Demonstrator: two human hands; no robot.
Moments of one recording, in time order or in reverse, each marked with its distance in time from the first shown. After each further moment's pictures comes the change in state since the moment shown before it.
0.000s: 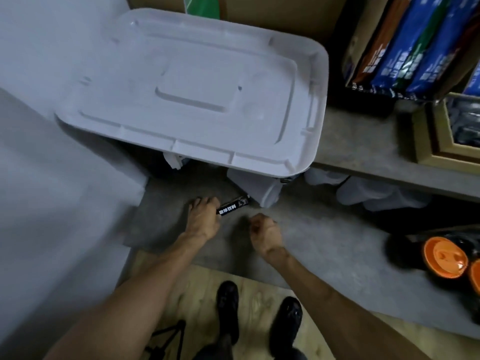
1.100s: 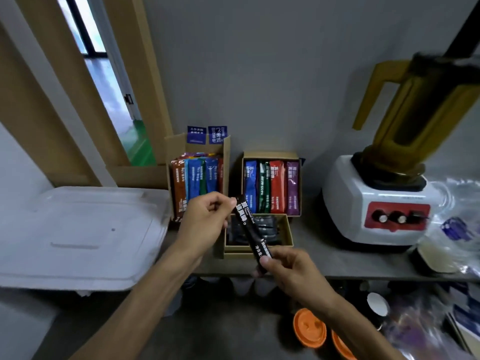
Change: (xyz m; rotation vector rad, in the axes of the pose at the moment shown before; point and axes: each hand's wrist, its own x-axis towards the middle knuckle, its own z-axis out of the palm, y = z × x) left_hand -0.093 0.402 -0.261 -1.070 0.130 0.372; right_hand -0.178 0.072 -0.415 0.768 0.035 -0.349
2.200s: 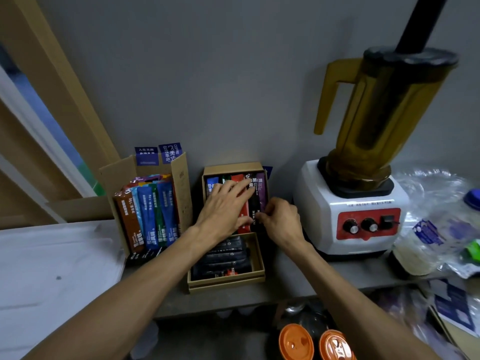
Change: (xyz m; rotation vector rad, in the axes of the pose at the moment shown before) left_hand 0.133 -0.030 0.107 1.327 -0.261 0.771; right_hand 0.129 0.012 -0.100 -0.600 0.595 0.052
